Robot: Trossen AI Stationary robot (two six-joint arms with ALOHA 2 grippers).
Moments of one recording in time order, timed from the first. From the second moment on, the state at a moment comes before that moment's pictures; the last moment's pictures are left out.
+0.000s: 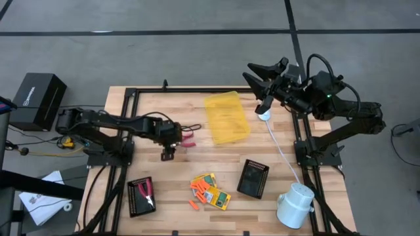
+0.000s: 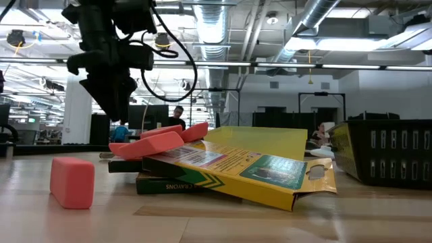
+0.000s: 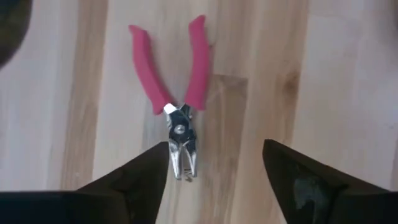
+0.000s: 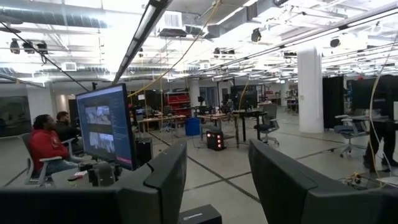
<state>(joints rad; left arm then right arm) 0.07 1.33 0.81 -0.71 -0.10 -0.03 0.07 1.21 1.50 0.06 0.50 -0.08</state>
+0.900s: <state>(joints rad) 0.15 1.54 0.81 -0.68 -0.13 -0.03 0.07 1.20 1.50 -0.04 0.47 -0.10</state>
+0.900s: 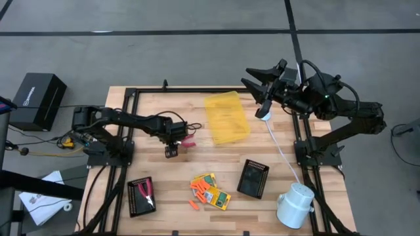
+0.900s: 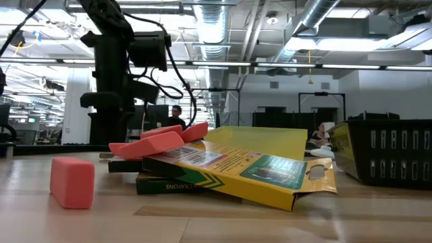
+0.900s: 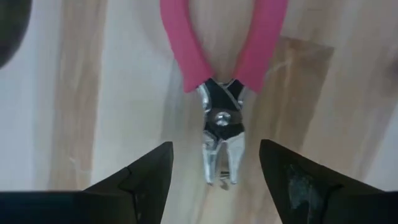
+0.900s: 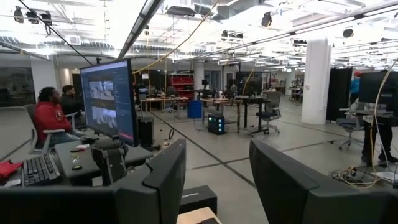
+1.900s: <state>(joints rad) 0.28 1.54 0.81 -0.65 0.05 -0.04 0.07 1.20 1.50 -0.02 0.47 -0.08</state>
